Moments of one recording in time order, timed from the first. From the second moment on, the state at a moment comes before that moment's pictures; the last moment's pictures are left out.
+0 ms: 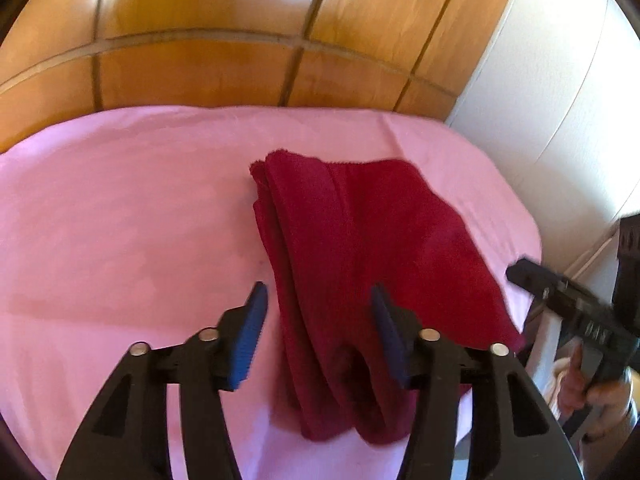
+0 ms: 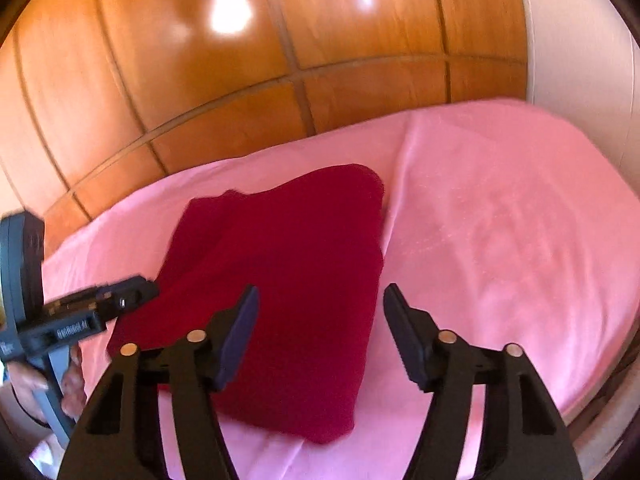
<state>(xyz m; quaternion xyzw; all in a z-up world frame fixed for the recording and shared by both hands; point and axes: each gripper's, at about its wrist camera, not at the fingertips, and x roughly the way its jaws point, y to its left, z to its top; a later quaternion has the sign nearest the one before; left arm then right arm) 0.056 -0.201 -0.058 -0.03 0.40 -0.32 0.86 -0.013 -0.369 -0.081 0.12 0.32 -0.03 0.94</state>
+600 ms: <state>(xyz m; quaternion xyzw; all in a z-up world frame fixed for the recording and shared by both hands) 0.018 -0.211 -0.068 0.04 0.40 -0.25 0.88 -0.018 -0.321 -0.133 0.08 0.37 -0.08 0.92</state>
